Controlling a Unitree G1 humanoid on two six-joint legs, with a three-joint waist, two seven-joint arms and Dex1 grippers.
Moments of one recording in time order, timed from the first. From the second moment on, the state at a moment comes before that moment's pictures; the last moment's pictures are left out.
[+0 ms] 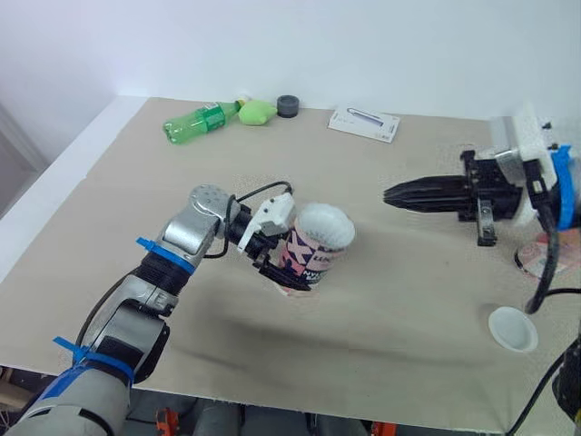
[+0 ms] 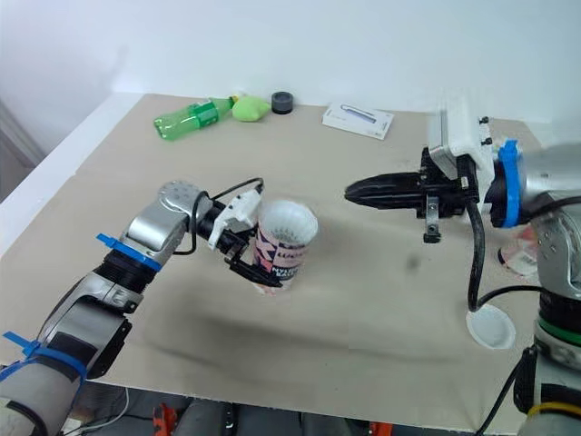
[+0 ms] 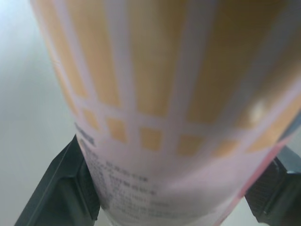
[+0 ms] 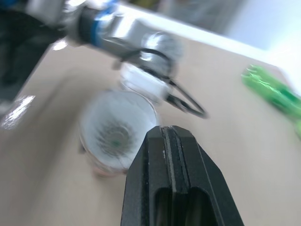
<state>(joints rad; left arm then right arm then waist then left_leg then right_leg) -0.95 0.37 -0.40 0.43 -0.23 0.24 -1.61 -0.76 -0.92 -0.17 -0.28 0.50 0.67 1.39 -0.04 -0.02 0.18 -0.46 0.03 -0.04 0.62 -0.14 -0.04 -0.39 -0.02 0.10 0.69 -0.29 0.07</state>
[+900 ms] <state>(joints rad) -0.81 0.14 -0.33 0.66 -0.21 -0.09 -1.48 0.18 -0.82 -0.91 -0.63 0.48 0.89 0.95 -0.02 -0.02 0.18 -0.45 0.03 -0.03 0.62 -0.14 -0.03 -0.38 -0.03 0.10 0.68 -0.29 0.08</state>
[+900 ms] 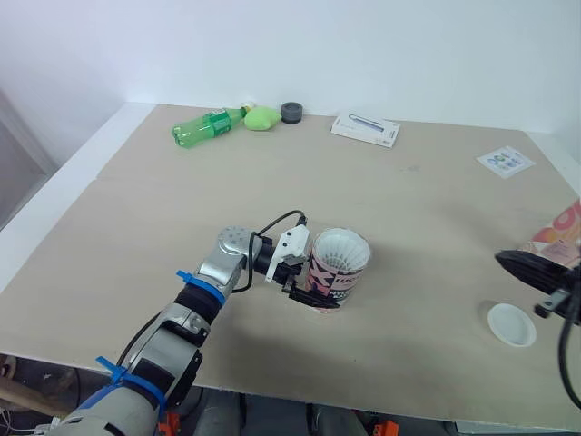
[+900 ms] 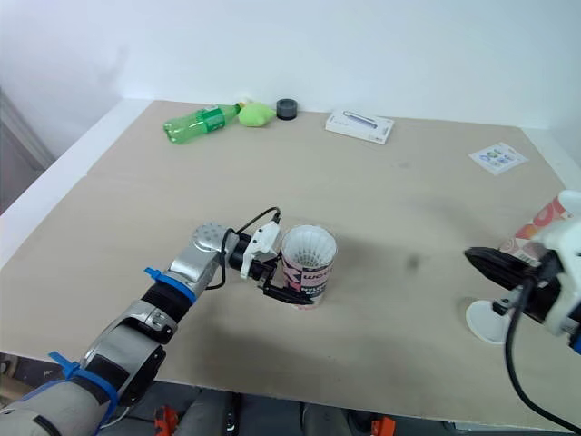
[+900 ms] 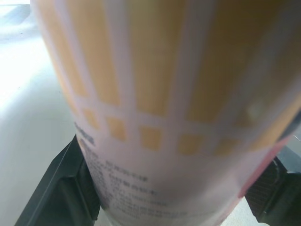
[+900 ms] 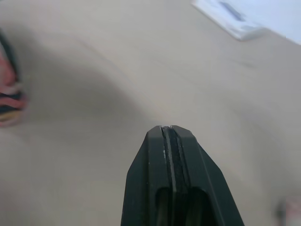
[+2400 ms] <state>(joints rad) -0.77 0.13 -0.34 0.61 -0.18 -0.12 -1.40 -0.18 -1.24 -0.14 0.57 0.12 0.22 1.35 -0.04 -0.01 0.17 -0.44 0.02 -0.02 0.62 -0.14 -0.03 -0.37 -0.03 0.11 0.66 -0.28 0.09</state>
